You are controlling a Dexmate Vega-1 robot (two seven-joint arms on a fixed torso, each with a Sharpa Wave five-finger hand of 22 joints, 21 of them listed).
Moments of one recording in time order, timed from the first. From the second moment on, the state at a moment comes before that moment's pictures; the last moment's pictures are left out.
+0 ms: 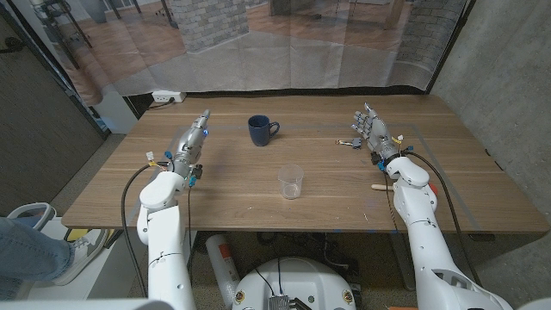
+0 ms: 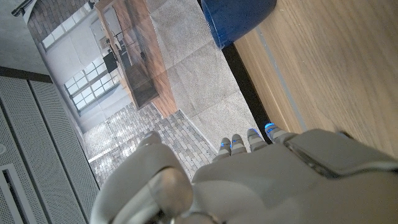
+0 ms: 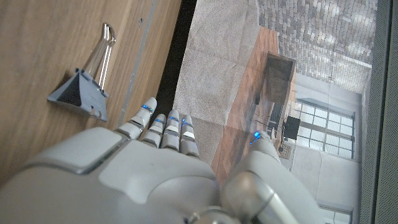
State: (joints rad) left arm 1.11 -0.25 -0.43 -1.83 0.29 0.01 -0.49; left_hand 0.36 0.00 0.10 0.09 0.32 -0.17 0.06 0.22 0.18 -0.17 0.01 0.22 0.18 -0.17 0.03 0.20 0.18 -0.17 -0.03 0.20 0.17; right arm -0.89 0.01 0.24 -1.35 0.05 0.11 0.42; right_hand 0.13 -0.06 0.26 -0.10 0.25 0.18 0.07 0.19 0.18 0.17 0.08 0.20 0.18 0.05 0.02 0.19 0.18 0.05 -0.04 0.47 0.17
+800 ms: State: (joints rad) left arm 1.16 -0.26 -0.43 -1.93 0.37 0.04 -0.44; left_hand 0.37 0.00 0.10 0.09 0.32 -0.16 0.05 0.22 0.18 -0.16 0.00 0.22 0.18 -0.16 0.02 0.20 0.18 -0.17 -0.03 0.20 0.17; right arm -0.89 0.01 0.24 -1.33 0.04 0.11 0.42; right_hand 0.13 -0.06 0.26 -0.10 0.25 0.18 0.07 0.19 0.18 0.17 0.08 0.20 0.18 0.06 0.01 0.19 0.18 0.06 -0.04 0.46 0.17
